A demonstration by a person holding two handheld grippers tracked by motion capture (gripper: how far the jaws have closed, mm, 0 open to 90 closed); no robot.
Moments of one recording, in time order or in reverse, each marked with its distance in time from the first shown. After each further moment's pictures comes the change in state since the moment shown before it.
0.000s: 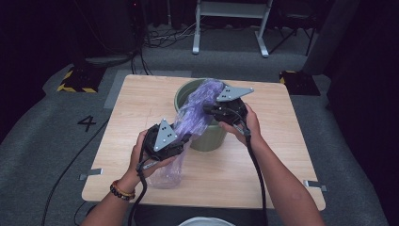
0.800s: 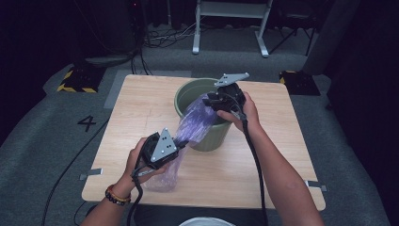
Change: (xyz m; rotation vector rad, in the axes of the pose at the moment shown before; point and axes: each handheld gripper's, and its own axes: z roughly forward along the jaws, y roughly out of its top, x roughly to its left) left arm -0.010 -0.006 -0.016 0.016 -0.098 0.112; right arm -0.028 0.018 0.018 0.109 -0.044 0.063
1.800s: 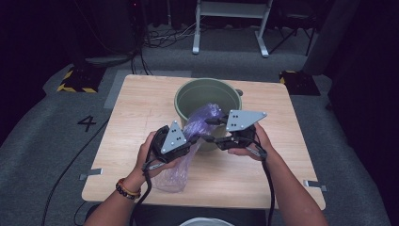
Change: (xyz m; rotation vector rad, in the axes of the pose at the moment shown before) left arm 0.001 0.023 0.023 -0.036 -0.018 -0.043; right arm 0.066 -0.048 -0.057 -0.239 0.232 -0.353
